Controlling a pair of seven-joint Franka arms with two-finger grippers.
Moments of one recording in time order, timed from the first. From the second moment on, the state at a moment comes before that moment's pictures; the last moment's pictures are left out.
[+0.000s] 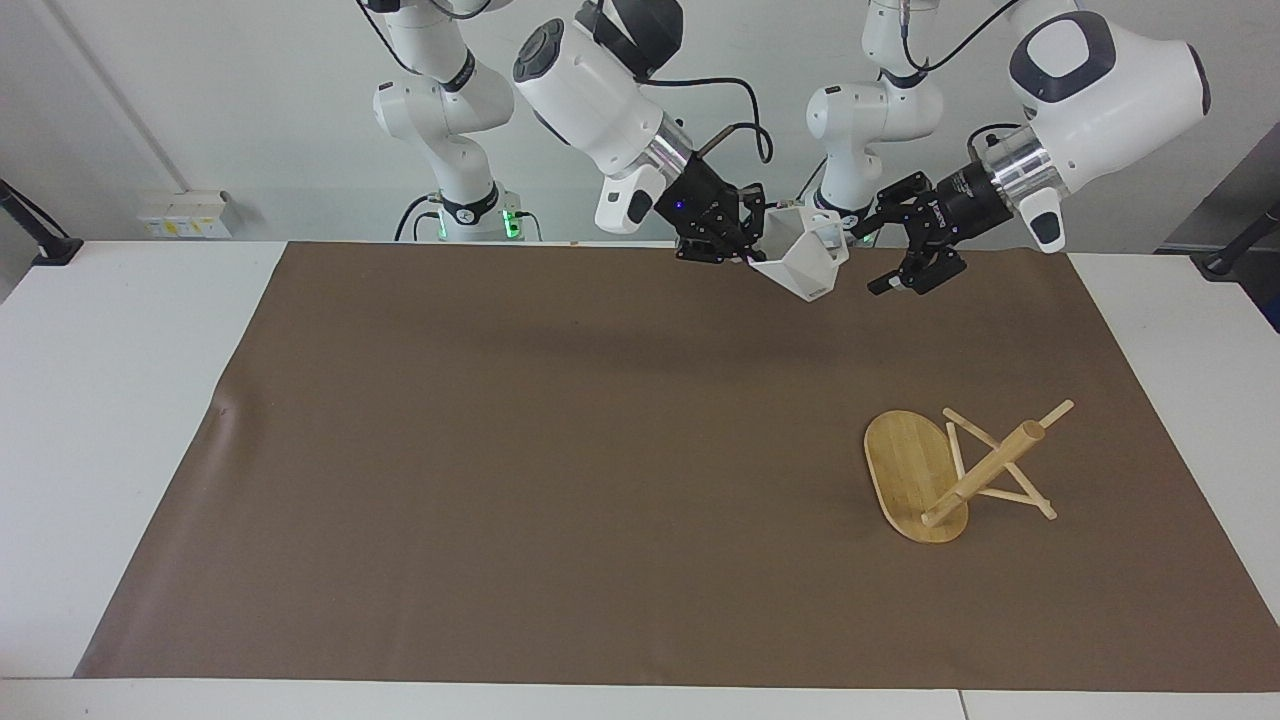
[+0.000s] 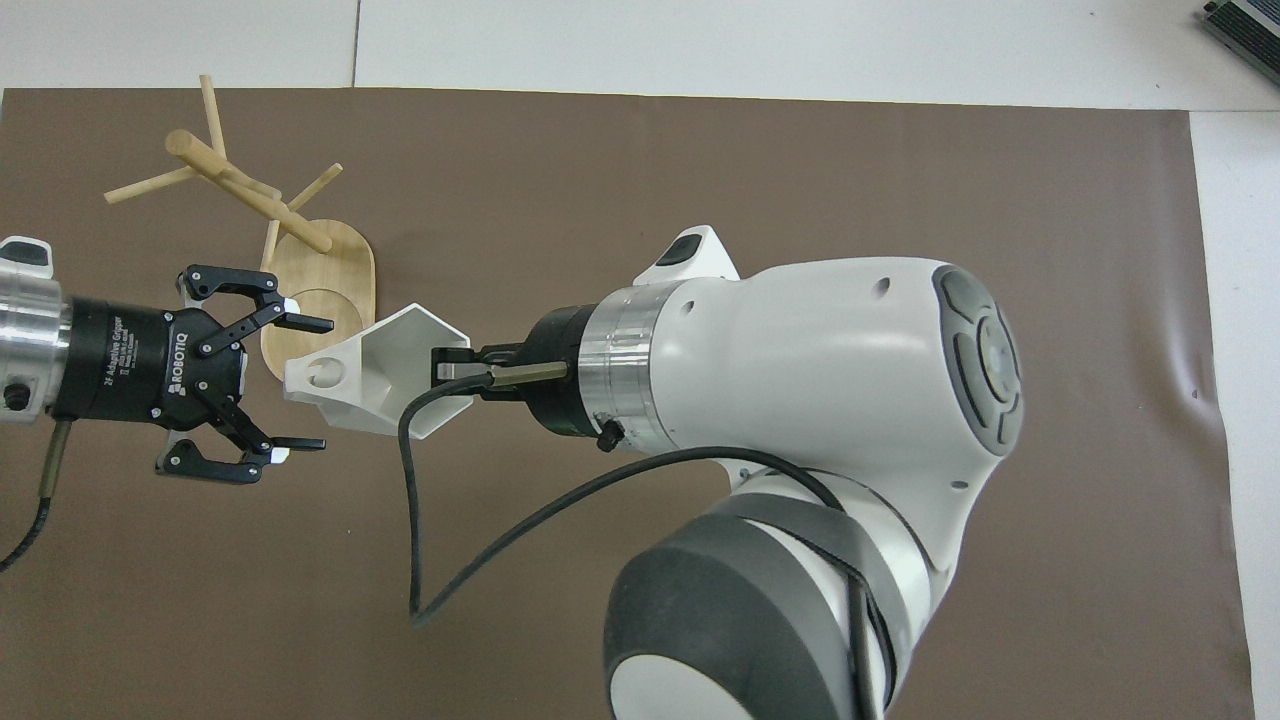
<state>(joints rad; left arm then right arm) 0.01 -0.17 -0.06 -1.95 -0.77 1.69 -1.47 0.22 0.14 0.46 -1.60 0.66 2.25 0.32</state>
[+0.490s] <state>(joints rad) 0.08 -0.19 -0.05 -1.94 -0.81 1.60 -1.47 0.25 0.14 0.47 -1.60 0.66 2.25 0.32</state>
